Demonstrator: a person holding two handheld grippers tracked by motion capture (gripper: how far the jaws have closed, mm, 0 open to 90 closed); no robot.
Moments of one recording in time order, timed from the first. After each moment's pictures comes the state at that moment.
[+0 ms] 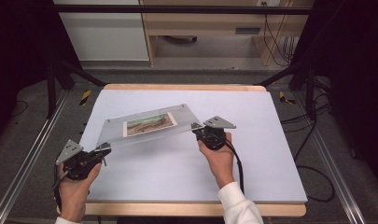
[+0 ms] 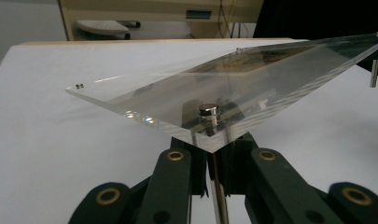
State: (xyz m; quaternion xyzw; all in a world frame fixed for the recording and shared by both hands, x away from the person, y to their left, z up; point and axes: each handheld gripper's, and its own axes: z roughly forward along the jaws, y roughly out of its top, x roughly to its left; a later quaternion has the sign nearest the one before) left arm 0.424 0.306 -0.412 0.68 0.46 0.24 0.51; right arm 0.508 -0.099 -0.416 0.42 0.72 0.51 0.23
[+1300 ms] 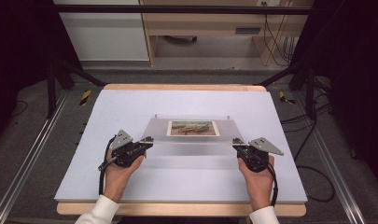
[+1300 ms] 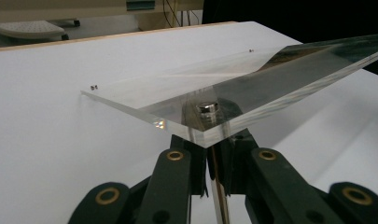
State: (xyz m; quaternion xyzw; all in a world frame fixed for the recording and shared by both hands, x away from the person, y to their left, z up) left arm 0.472 0.210 -0.439 0.73 0.38 0.20 0.53; right arm 0.450 -0.203 -0.441 0.50 0.66 0.48 0.28
